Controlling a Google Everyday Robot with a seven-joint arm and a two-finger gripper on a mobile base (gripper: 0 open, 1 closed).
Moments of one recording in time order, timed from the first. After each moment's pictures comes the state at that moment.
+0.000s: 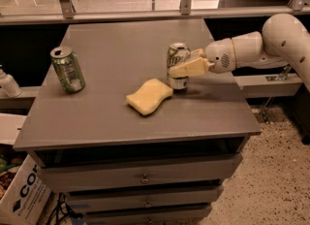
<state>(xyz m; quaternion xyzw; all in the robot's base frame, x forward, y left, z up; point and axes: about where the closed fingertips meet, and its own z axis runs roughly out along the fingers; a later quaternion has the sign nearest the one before) 0.627 -0.083 0.862 -0.45 0.69 0.42 0.38</state>
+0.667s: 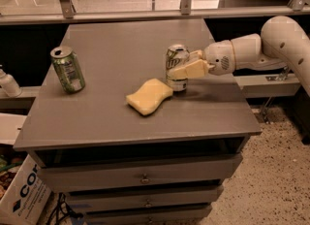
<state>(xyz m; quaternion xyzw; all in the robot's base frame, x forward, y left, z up) 0.619 -0.077 0.862 -0.47 0.67 0.44 0.38</state>
